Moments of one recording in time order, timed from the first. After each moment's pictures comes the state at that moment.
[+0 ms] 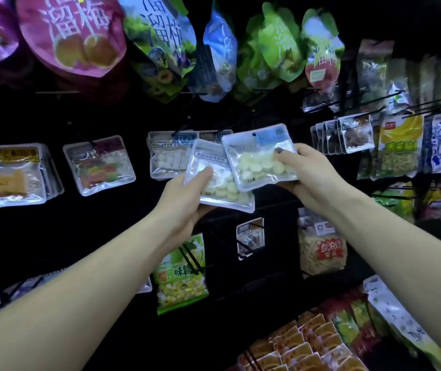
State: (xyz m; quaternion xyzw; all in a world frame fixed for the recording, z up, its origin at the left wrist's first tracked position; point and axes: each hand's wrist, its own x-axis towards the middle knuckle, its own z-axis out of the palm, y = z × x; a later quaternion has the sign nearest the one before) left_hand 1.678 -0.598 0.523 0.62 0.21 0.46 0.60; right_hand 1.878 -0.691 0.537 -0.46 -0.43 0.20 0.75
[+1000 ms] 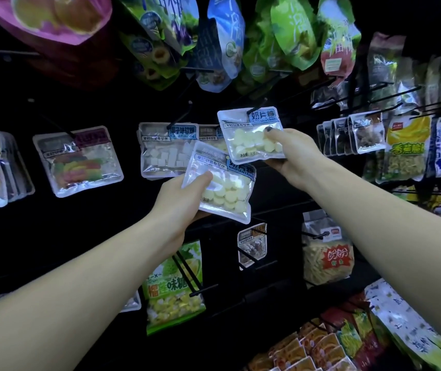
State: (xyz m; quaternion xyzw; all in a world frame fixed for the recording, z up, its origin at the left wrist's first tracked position) left_hand 1.696 -0.541 0.511 0.67 0.26 0.46 0.53; right_hand 1.913 -0.592 0.565 -0.44 -0.38 0.20 0.79
